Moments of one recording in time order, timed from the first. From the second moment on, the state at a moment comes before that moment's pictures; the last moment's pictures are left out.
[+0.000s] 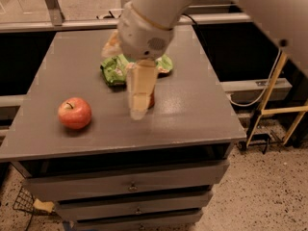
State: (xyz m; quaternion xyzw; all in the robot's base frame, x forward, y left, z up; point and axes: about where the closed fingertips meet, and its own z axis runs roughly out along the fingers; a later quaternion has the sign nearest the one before) arm 0.469 0.065 0.955 -0.83 0.50 0.14 0.19
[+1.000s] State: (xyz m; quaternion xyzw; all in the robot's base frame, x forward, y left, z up) arm 0.480 0.170 0.884 -0.82 0.52 0.15 0.17
